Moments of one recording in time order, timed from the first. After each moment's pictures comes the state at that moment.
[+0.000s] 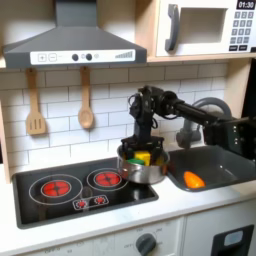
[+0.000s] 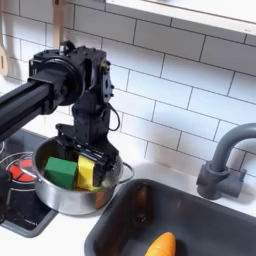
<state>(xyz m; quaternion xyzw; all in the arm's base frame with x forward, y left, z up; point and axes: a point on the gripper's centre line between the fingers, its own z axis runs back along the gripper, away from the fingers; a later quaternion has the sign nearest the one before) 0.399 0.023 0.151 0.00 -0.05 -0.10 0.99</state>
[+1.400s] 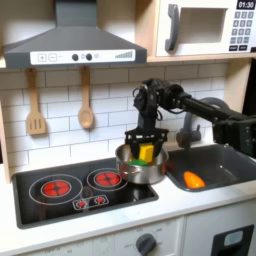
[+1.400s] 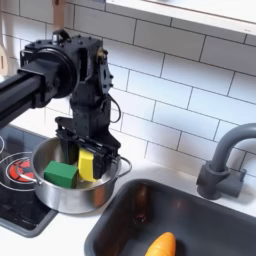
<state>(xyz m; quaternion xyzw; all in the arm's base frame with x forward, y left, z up) 0.391 0.018 0.181 -0.01 -0.09 -0.09 0.99</state>
